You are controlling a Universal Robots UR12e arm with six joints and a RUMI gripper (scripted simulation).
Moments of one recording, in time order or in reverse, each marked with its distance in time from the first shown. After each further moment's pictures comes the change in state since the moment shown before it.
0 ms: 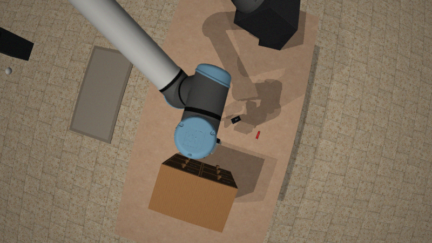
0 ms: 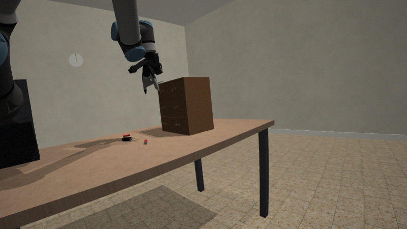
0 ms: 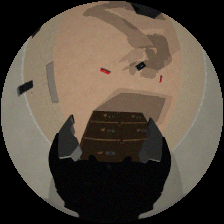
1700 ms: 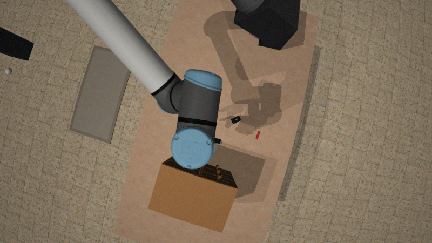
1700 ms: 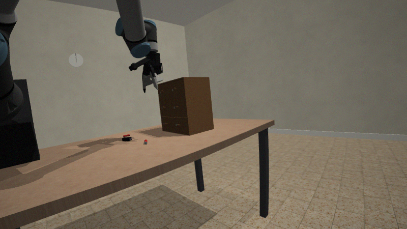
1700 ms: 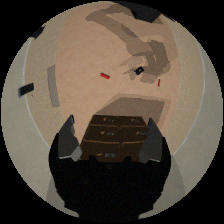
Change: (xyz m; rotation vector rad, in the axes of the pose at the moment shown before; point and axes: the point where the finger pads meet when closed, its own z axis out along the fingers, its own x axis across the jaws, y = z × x) arm 0.001 -0.005 -0.007 0.079 -0.001 0.000
